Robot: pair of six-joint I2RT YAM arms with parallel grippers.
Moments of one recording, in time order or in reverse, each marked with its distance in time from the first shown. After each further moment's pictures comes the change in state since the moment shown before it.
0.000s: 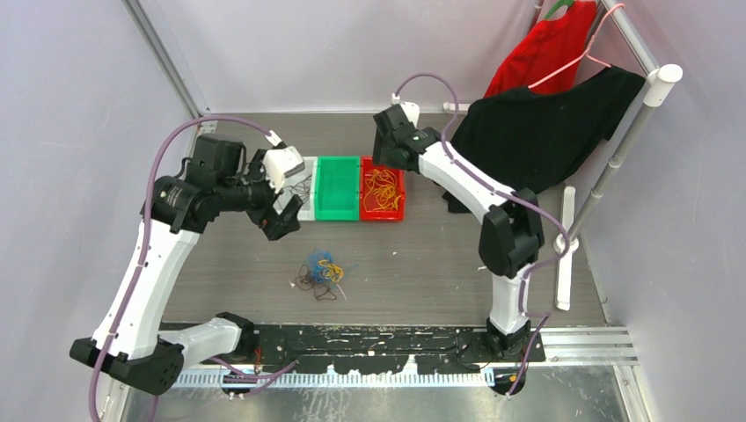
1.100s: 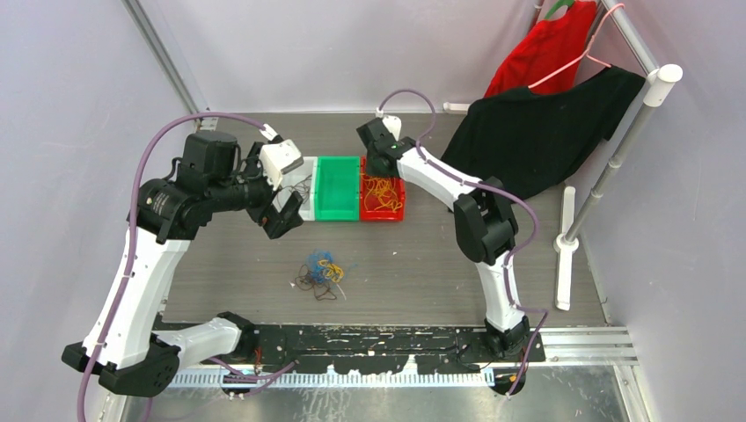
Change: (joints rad) left arm -0.058 -0.004 0.094 -0.006 -0.028 -0.057; right arm 0.035 0.121 0.023 0.114 -0.025 0.054
